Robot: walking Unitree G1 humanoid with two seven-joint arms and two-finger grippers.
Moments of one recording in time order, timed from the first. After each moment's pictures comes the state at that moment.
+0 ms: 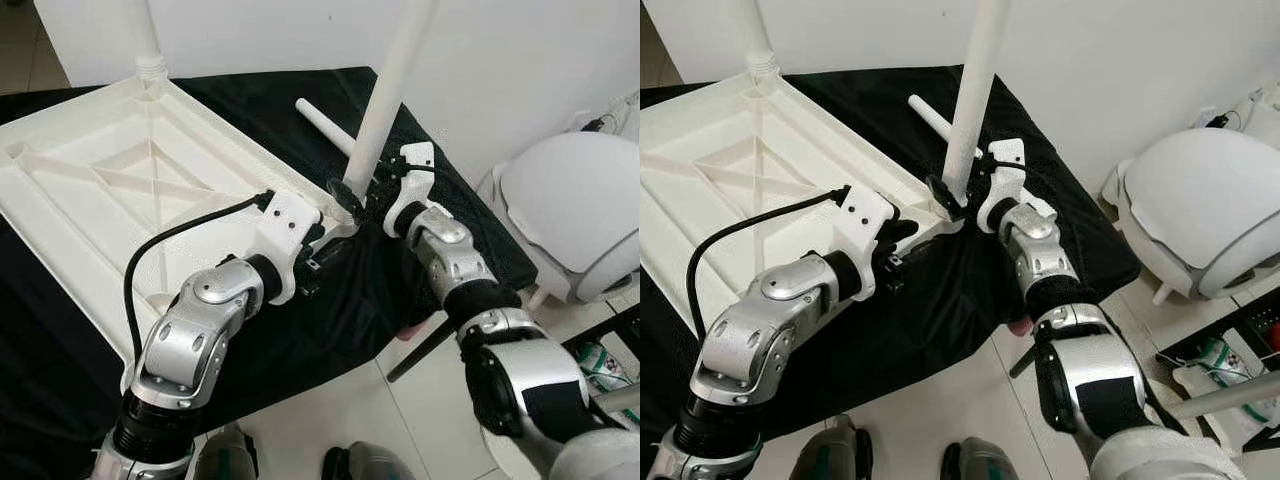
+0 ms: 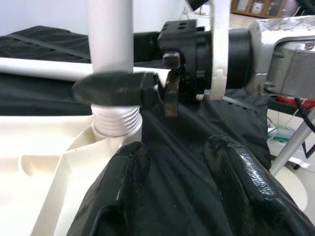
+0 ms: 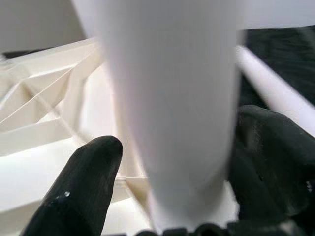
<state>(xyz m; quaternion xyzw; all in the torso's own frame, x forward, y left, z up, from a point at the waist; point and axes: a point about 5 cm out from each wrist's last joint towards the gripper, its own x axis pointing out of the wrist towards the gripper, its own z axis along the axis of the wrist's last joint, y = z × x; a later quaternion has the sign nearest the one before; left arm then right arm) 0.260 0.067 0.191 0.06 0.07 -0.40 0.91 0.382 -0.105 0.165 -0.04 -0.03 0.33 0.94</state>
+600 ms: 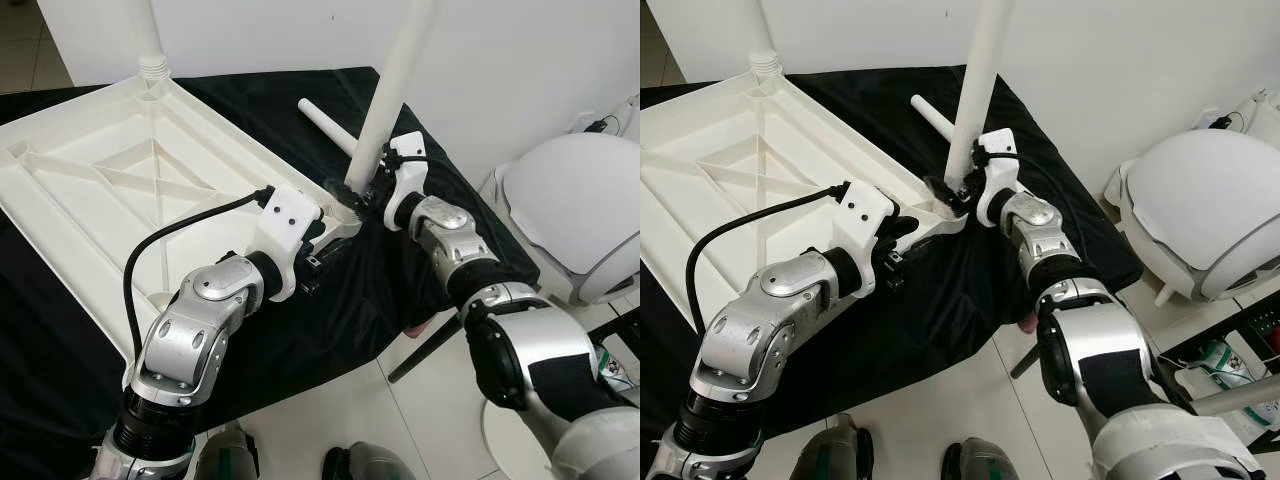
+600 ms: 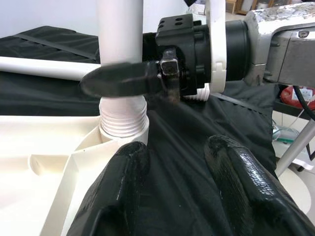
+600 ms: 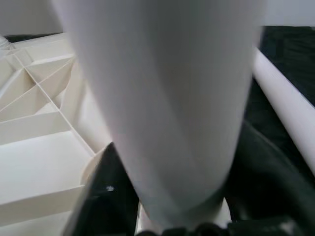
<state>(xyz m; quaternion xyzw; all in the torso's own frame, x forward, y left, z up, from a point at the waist) 0.261 0.068 0.192 0.06 0.07 -0.39 0.92 0.390 -0.107 0.170 -0.07 -0.01 0.35 0.94</state>
